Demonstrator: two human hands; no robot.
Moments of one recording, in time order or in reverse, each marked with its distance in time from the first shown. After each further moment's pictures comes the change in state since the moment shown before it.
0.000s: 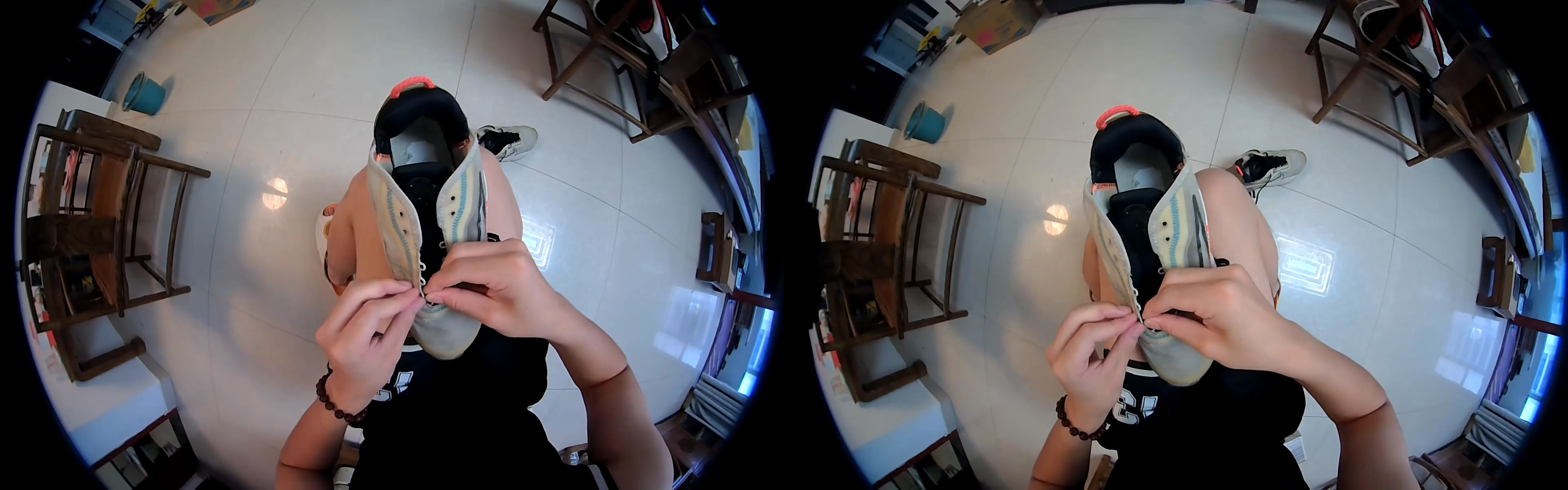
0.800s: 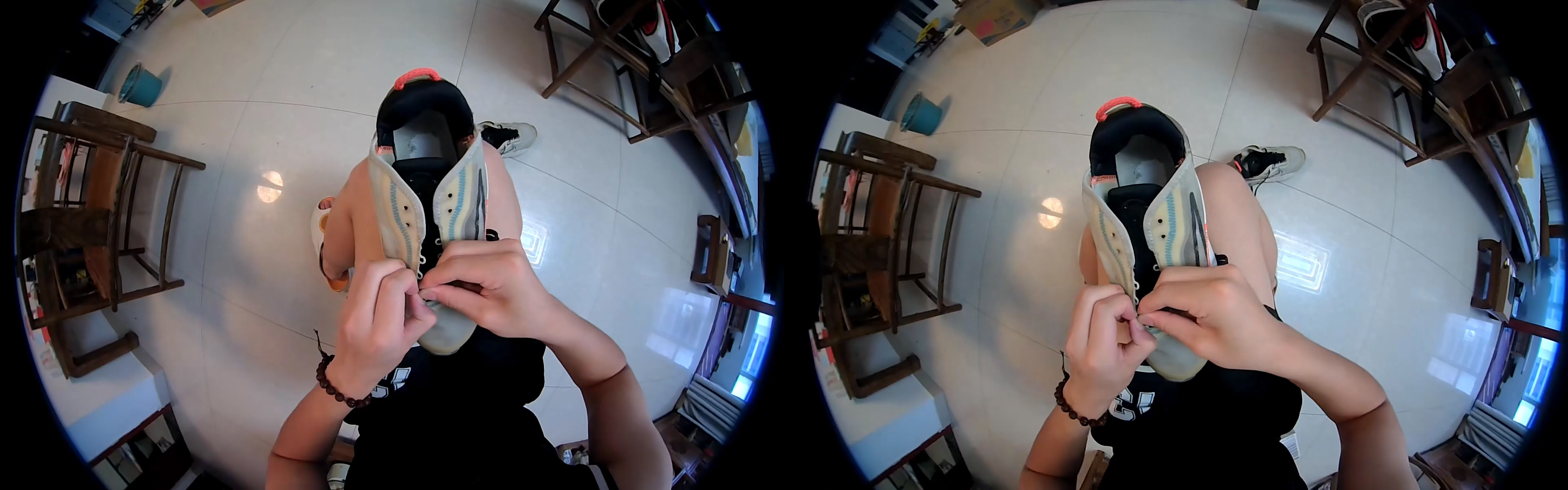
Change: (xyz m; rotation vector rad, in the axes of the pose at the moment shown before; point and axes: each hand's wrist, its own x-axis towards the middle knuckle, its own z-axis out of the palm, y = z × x) left_hand 0.009 -0.008 0.011 0.164 -0.091 0.143; right_hand 0.000 0.005 0.011 0.007 0.034 0.036
